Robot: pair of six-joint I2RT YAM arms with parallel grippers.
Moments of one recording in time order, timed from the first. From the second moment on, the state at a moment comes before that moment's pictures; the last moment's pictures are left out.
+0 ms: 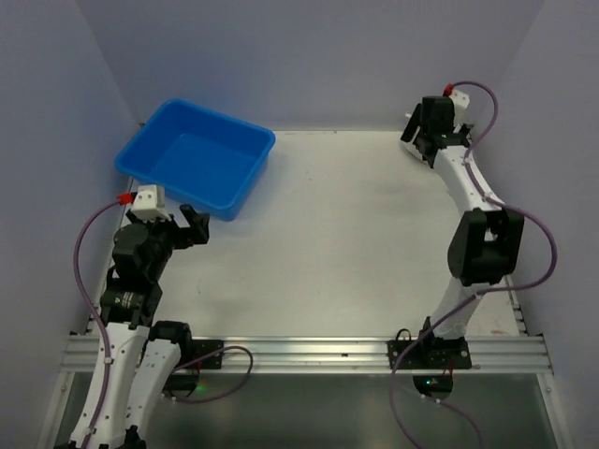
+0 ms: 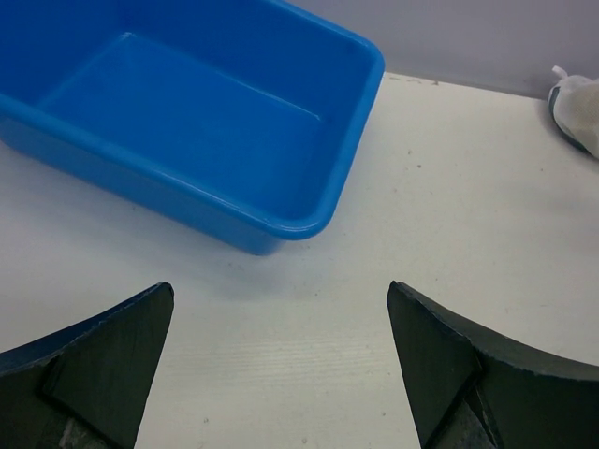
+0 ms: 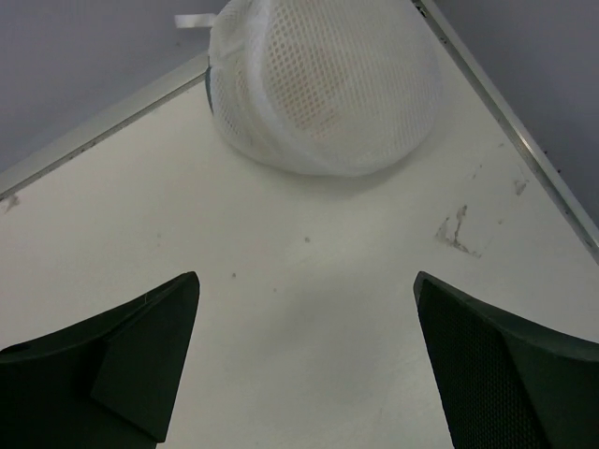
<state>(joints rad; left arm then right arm) -0.08 0.52 0.70 -0.41 0.04 -0.25 0.07 1.74 1.56 -0.43 0.44 0.41</state>
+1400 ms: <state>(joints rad) -0.11 0.57 0.63 -0.31 0.06 -0.25 0.21 1.47 1.17 -0.10 -0.24 0.52</state>
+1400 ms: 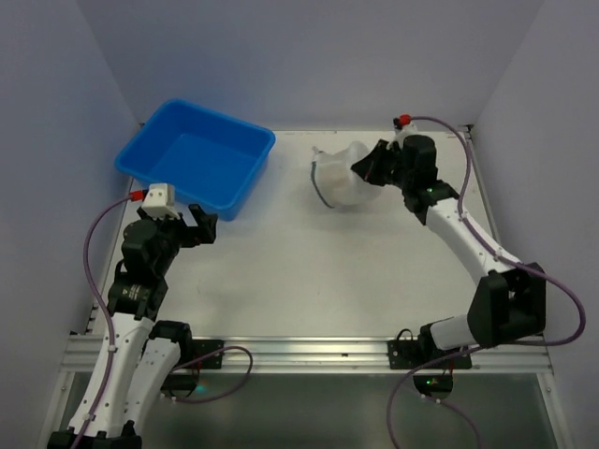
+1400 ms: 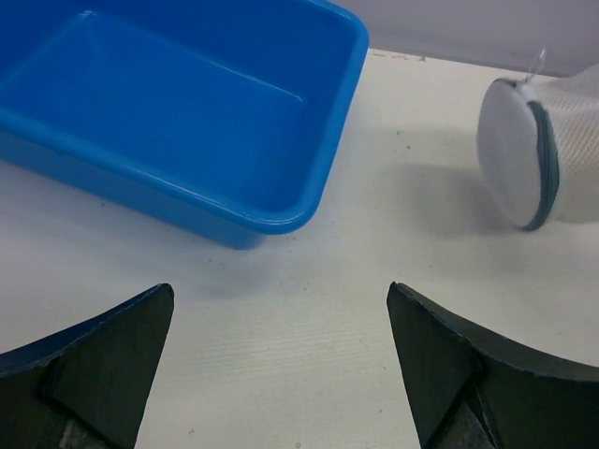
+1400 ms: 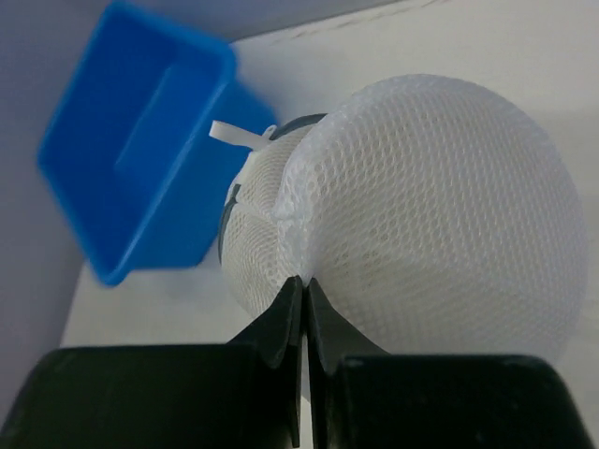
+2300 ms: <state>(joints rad) -0.11 0.59 0.62 -0.30 0.18 -0.25 0.21 1.32 0.57 0.20 -0.37 0.76</state>
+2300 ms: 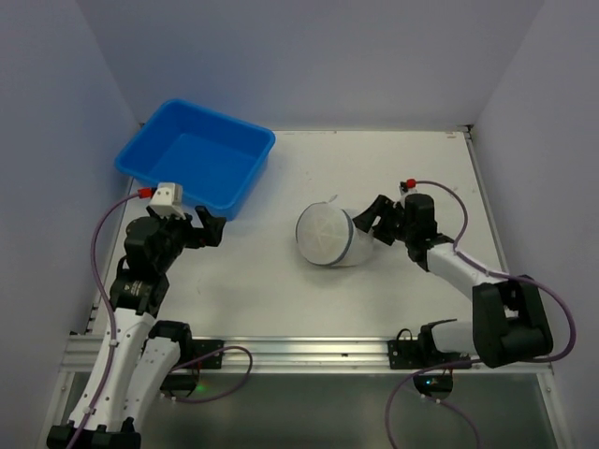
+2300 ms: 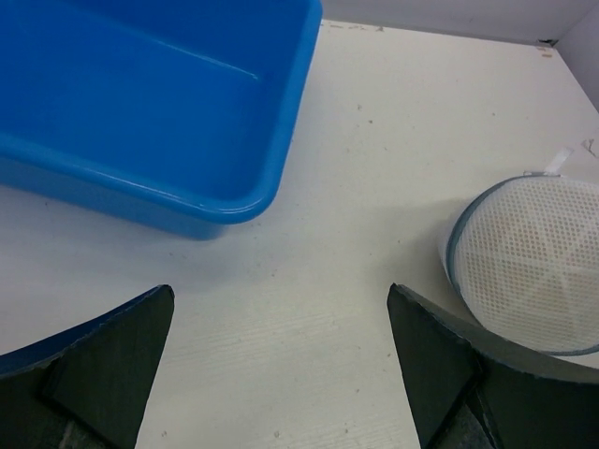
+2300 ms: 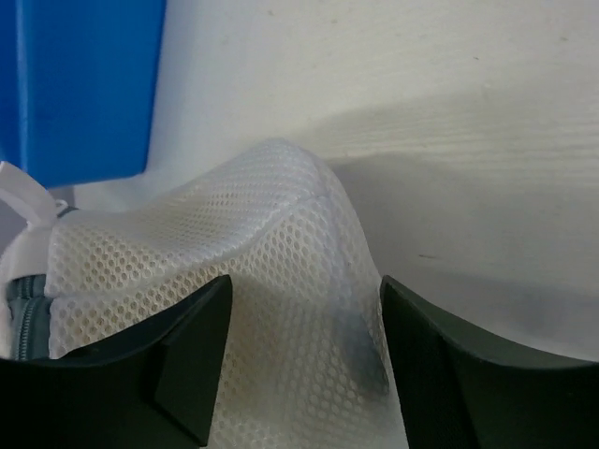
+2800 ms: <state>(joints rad) -0.11 0.62 0.62 -0.30 0.22 -0.25 0.21 0.96 0.82 -0.32 -0.10 0.50</state>
